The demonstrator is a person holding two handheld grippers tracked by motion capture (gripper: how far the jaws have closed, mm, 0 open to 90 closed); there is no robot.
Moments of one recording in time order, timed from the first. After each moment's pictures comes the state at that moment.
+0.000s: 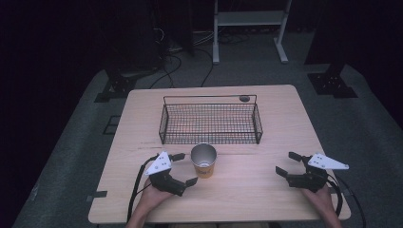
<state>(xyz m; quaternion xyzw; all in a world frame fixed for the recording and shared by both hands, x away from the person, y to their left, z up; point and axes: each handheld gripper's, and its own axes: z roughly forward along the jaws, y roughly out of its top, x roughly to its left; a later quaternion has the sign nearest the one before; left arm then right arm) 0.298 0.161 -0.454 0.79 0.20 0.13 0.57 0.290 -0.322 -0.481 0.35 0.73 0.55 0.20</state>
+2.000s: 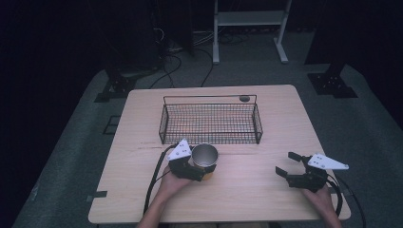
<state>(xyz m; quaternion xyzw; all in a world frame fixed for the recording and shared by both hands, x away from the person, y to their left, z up) 0.334 0.113 -0.450 0.79 0.20 0.10 0.58 0.290 -0.322 -0.481 0.35 0.73 0.55 0.20</state>
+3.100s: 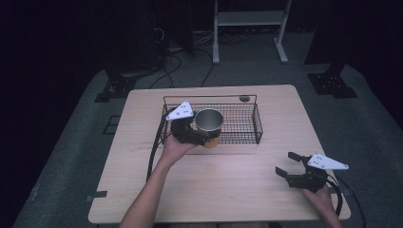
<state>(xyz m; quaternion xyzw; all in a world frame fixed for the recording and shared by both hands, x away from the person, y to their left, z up) 0.396 0.098 -0.360 0.77 0.17 0.10 0.60 0.290 -0.322 -0.481 0.35 0.73 0.55 0.20</state>
